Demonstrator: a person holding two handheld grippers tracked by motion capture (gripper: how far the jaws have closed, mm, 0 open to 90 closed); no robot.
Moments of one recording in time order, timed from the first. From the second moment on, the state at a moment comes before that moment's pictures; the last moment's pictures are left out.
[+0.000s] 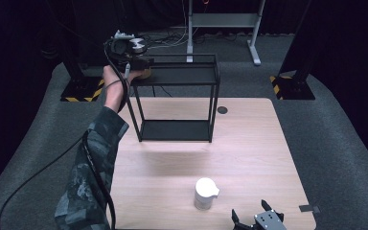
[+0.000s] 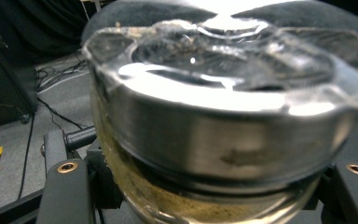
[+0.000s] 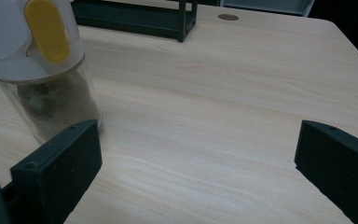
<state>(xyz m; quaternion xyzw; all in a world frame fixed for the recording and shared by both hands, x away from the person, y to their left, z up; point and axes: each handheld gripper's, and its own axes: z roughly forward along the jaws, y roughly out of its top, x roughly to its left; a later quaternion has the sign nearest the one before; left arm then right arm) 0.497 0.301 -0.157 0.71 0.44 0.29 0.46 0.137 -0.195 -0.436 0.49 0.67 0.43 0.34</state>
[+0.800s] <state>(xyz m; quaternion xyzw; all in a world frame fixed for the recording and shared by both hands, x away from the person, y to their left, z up) 0.471 0.306 -0.153 0.70 0.44 0.32 0.47 0.132 -0.197 -0.435 0.49 0.67 0.44 0.35</state>
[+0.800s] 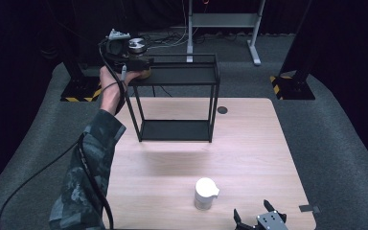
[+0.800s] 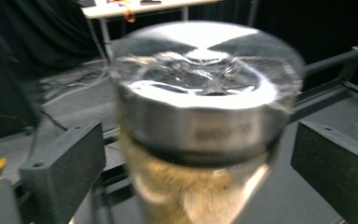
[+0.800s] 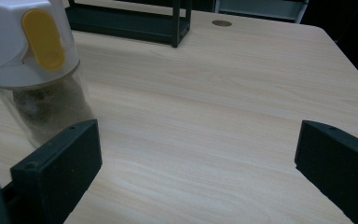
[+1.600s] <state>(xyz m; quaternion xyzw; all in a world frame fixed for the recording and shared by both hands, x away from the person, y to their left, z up) 0.332 0.313 -0.272 0.76 0.38 0.32 0.43 0.130 -0.198 -0.433 0.50 0.66 0.43 0.36</state>
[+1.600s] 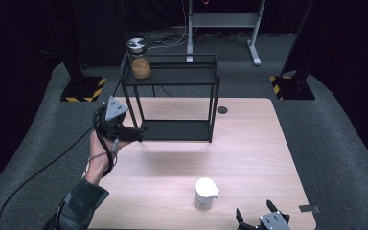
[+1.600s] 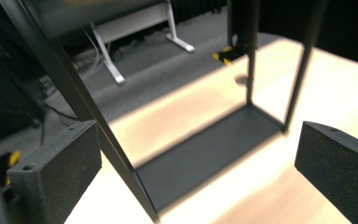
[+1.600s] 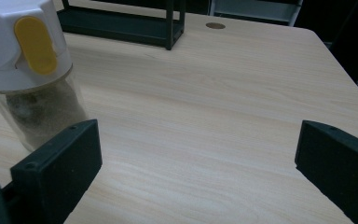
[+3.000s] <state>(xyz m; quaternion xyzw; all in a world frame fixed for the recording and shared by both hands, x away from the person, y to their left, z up) 0.272 0.296 -0.436 0.78 0.47 0.24 0.35 0.137 -0.186 -0.437 0.48 0.68 0.43 0.35</state>
